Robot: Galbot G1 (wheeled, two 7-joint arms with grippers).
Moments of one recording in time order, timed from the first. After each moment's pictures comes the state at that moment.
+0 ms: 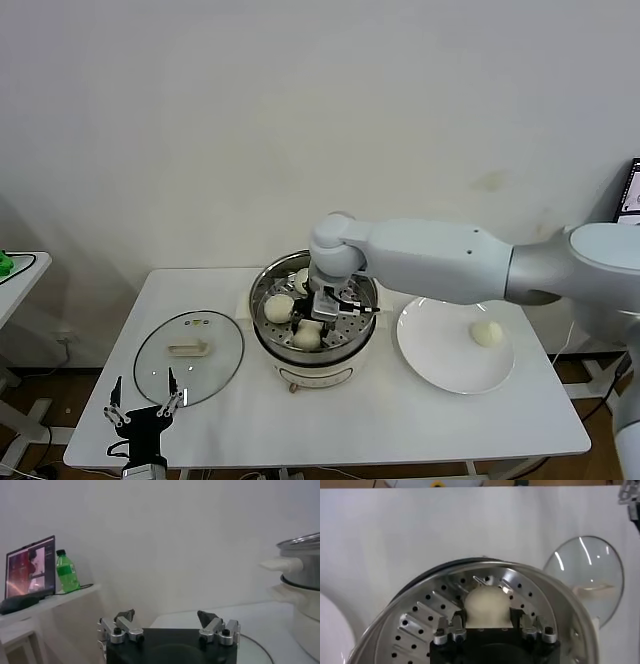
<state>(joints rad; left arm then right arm) 1.65 -1.52 -0.66 -1.93 0.11 -0.15 -0.28 0.48 1.24 -1.29 1.37 -0.16 0.42 -1.04</state>
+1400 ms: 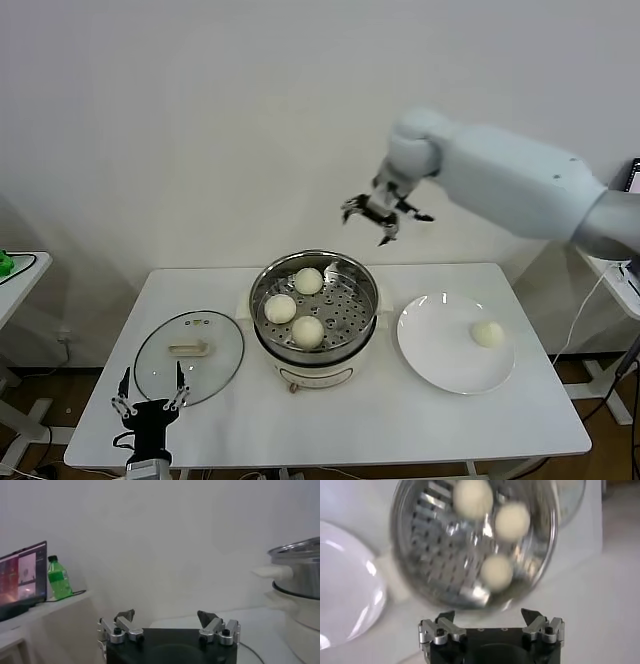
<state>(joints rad) 1.64 -1.46 -0.62 -1.95 0.10 -0.14 -0.28 0.65 1.01 -1.24 1.13 -0.03 0.29 -1.13</state>
